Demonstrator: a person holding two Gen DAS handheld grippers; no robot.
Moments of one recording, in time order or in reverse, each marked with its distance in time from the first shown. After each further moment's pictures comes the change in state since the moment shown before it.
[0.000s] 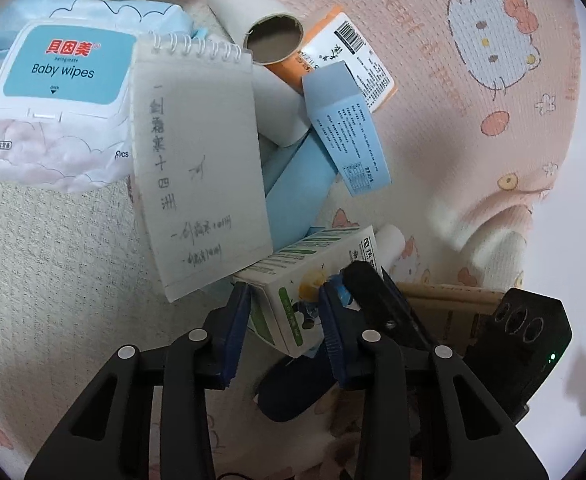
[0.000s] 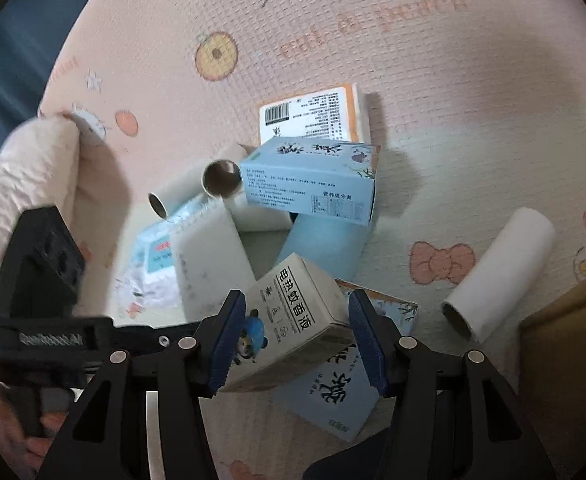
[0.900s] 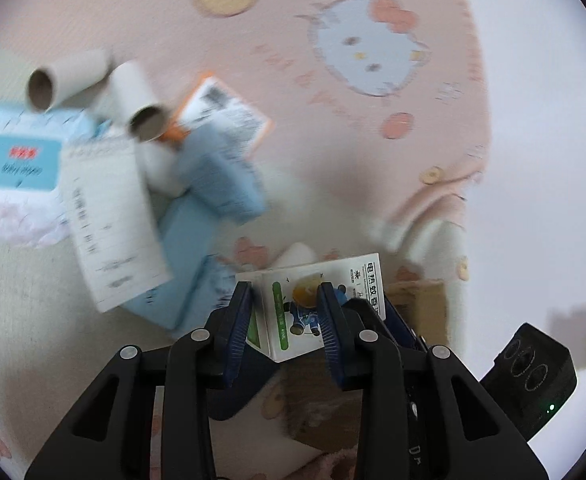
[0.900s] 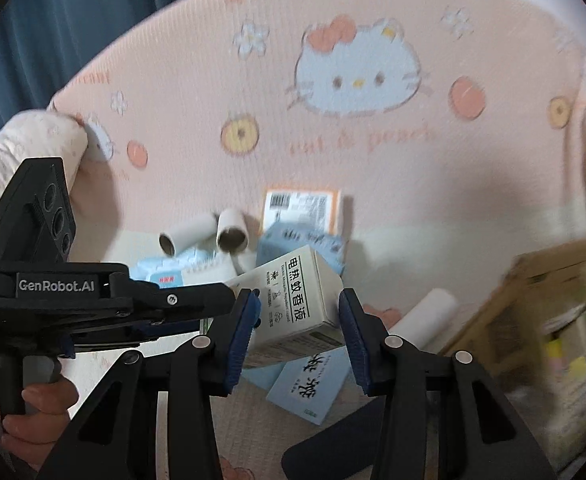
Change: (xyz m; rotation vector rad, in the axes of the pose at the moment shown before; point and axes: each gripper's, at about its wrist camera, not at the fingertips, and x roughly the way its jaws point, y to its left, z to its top) left arm -0.062 -0.078 -0.018 0.184 -0.130 -0.159; right arm -0.117 0.052 0.007 -0.134 -0.250 -0.203
